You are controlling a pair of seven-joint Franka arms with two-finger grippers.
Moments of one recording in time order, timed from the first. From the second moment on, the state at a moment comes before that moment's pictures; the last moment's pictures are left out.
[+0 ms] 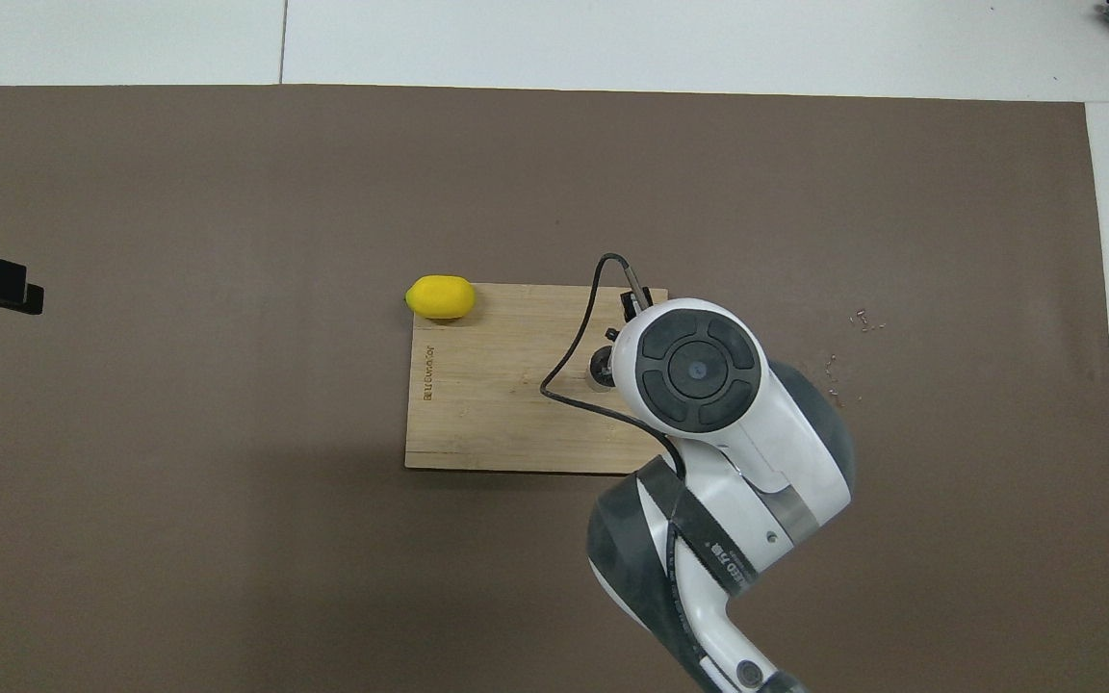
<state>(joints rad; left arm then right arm) -0.05 0.00 0.06 -1.52 -0.06 1.53 0.06 0.48 0.15 0.06 -1.88 -0.17 2.12 1.94</state>
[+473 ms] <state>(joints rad) -0.03 0.00 0.04 -1.51 -0.06 1.53 0.06 0.40 0.15 0.06 -1.88 0.04 2.13 1.85</state>
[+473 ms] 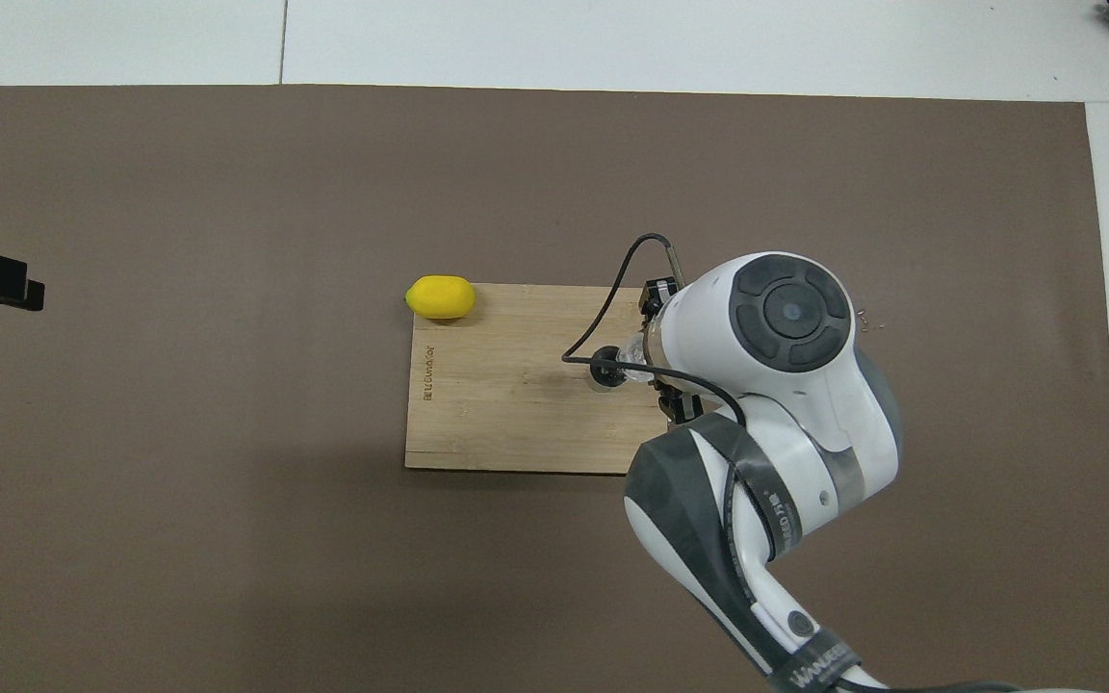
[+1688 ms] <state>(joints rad) -0.03 -0.01 0.03 -1.51 0.02 1.53 0.06 -0.09 0.25 0.06 -2.02 0.66 2.13 1.14</state>
